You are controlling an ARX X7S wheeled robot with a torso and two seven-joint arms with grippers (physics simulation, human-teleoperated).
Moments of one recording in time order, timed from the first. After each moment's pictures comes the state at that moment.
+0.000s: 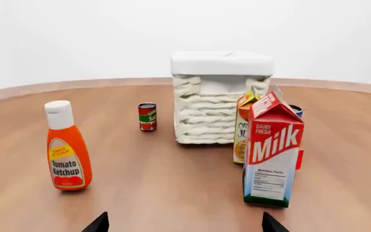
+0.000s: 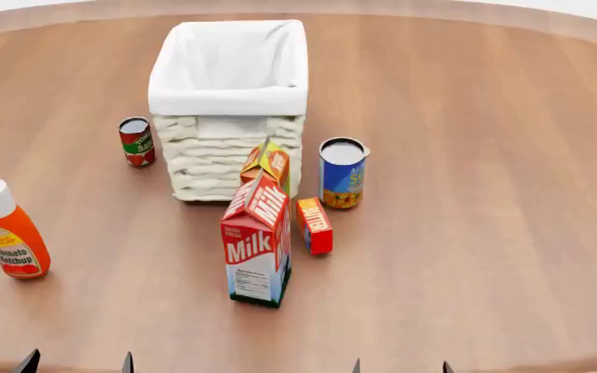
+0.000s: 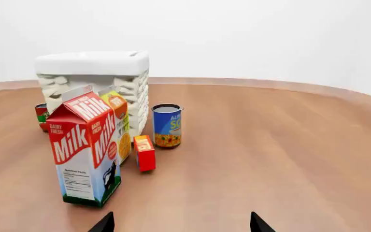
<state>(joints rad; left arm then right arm) 0.00 0.00 0.00 0.00 0.00 0.00 0.00 0.00 0.00 0.00 0.00 0.00 0.00 0.00</state>
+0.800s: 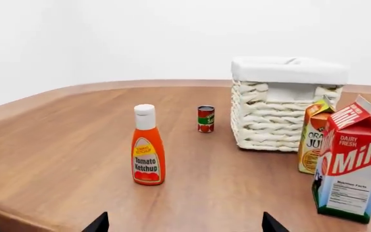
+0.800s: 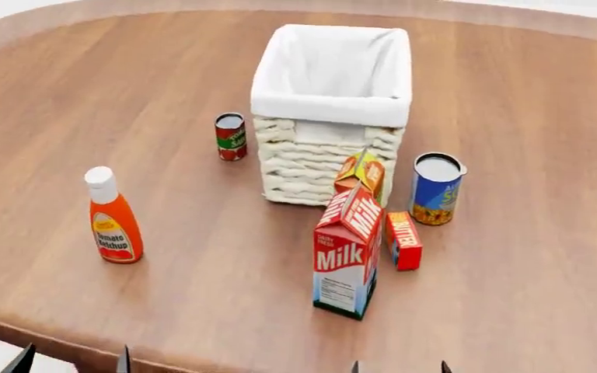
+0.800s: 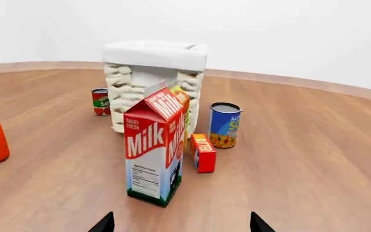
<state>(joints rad) -0.01 -0.08 0.08 0.01 -0.07 -0.01 -0.09 0.01 0.08 -0.10 -0.03 0.03 0.09 0.10</state>
